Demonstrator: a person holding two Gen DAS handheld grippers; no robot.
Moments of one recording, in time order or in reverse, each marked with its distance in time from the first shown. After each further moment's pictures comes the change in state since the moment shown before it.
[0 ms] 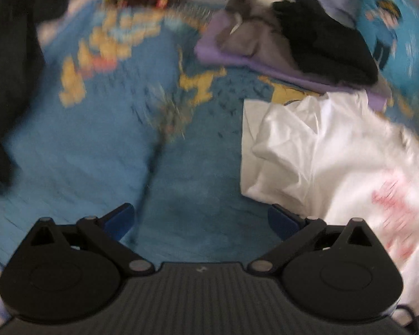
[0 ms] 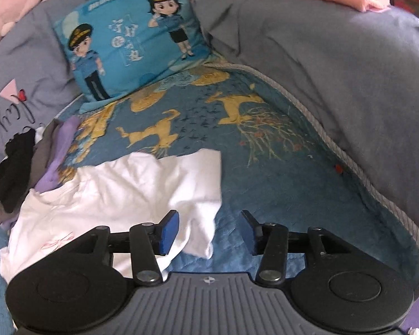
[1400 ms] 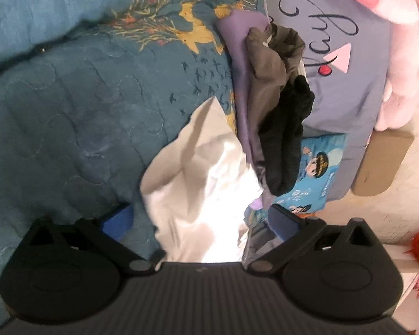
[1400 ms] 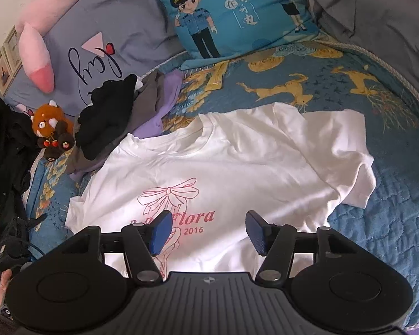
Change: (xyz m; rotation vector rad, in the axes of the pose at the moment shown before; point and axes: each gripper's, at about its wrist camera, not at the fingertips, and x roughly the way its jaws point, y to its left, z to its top) left arm 0.083 0.055 -0.031 -0.854 0.111 -0.839; right arm -0.003 0.110 -0.049 -0.122 0.090 0.279
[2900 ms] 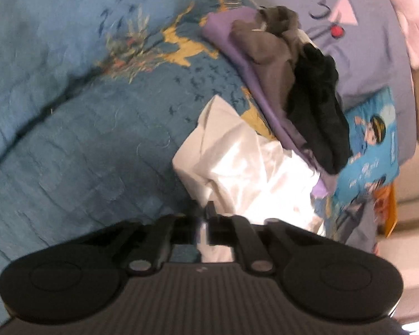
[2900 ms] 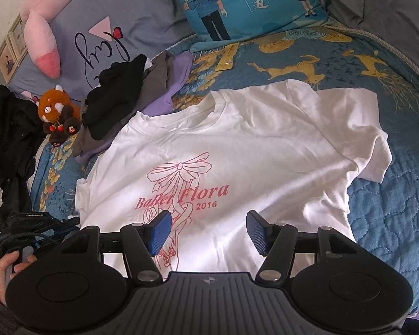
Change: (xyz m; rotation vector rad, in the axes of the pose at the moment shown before) left arm 0.012 -0.047 -0.028 0.321 -0.129 0.380; right arm 0.006 0.013 -0.021 -0.014 0.044 0.017
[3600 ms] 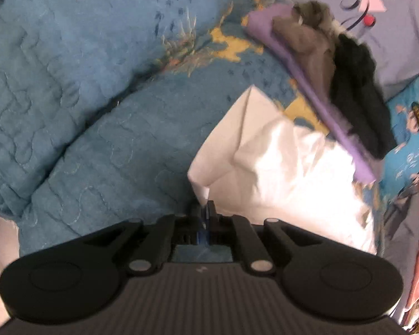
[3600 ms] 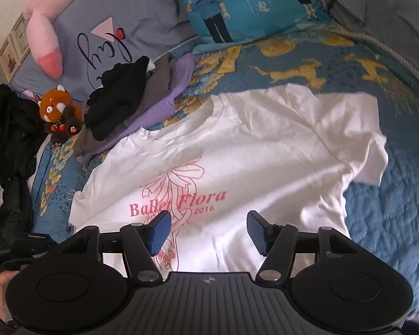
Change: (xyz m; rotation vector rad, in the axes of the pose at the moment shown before) left arm -0.028 -0.002 -0.017 0.087 -0.049 0.229; right arm 0.001 0.003 0.007 -0.043 0.001 -0.007
